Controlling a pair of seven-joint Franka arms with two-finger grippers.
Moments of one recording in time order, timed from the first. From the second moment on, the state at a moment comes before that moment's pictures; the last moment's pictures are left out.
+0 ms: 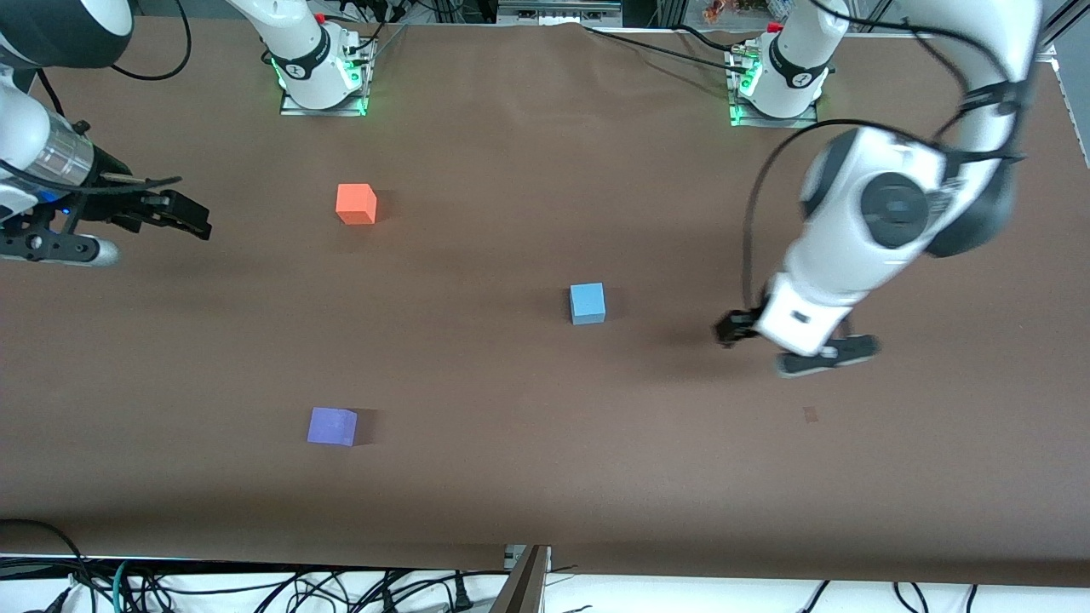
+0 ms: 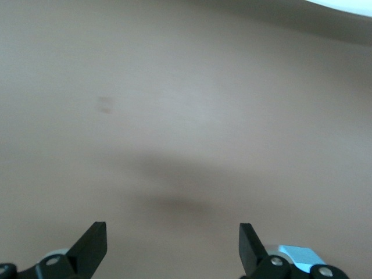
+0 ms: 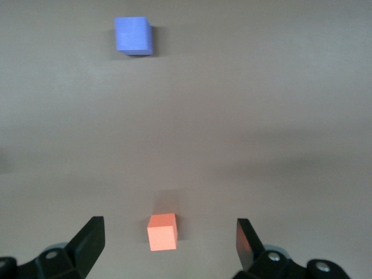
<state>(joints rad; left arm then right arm) 0.00 0.36 -0.28 -1.57 0.11 1.95 -0.59 0.06 0.10 0.06 -1.60 0.01 1.63 0.19</state>
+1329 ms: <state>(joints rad) 0.07 0.08 -0.02 -1.56 -0.02 1.50 -0.09 0.74 0.91 0.06 -1.13 0.00 2.31 1.08</state>
